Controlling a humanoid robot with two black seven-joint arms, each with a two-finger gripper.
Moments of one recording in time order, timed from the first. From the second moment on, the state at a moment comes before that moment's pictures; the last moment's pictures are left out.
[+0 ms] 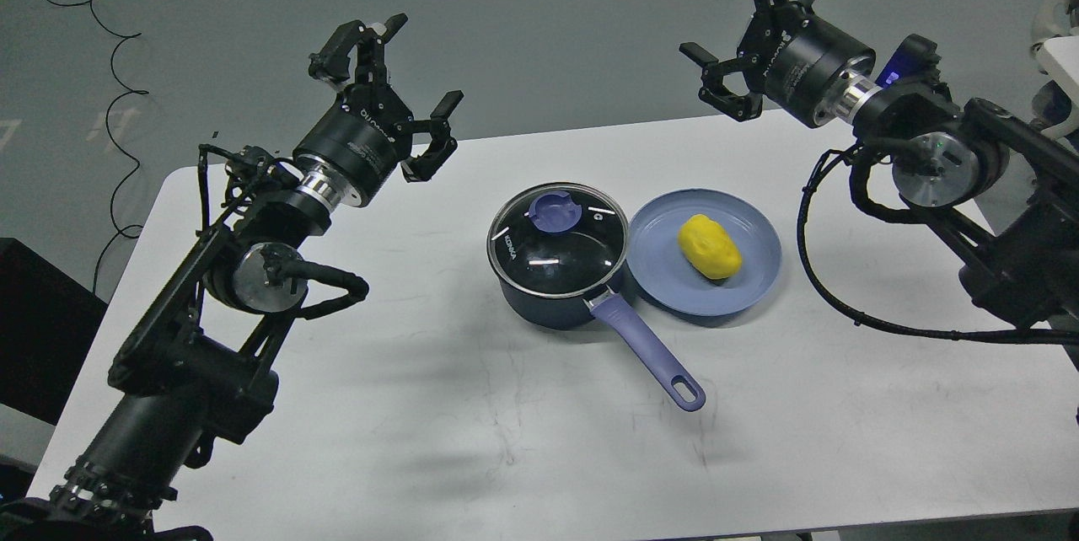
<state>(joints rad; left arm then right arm) -0.57 0.22 -1.10 -1.28 0.42 -0.11 -0.02 0.71 -0.39 0.90 1.19 -0.24 0.13 0.00</state>
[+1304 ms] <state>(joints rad) -0.91 0.31 -0.38 -1.13 2.05 0.07 -0.25 0.50 -0.50 1.09 1.02 -0.13 0.17 0.00</state>
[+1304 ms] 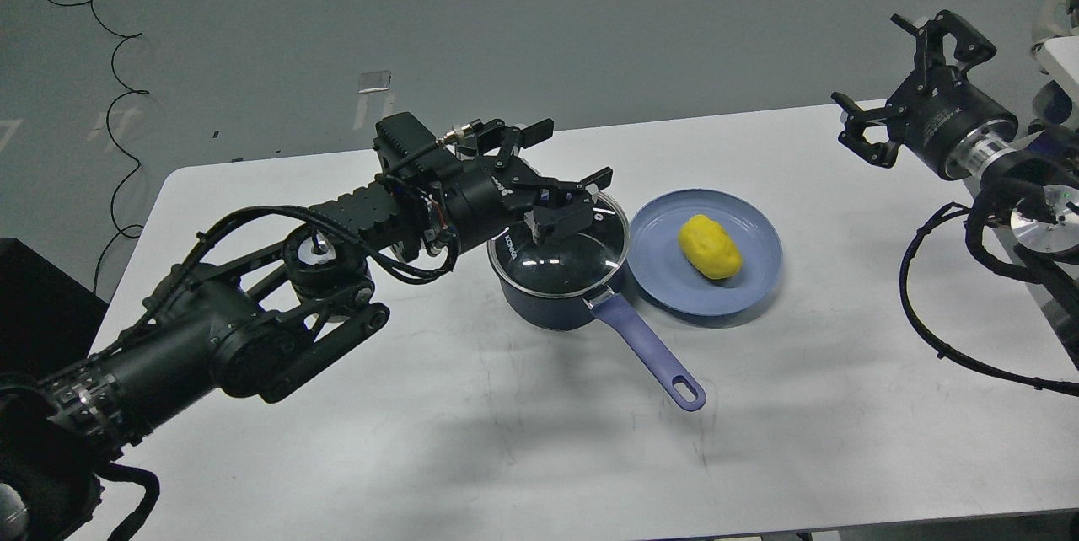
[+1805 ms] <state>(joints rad) -0.93 0.26 -0.26 -1.03 2.05 0.12 -0.26 0.50 -0.52 1.09 0.99 -0.13 0.17 0.00</state>
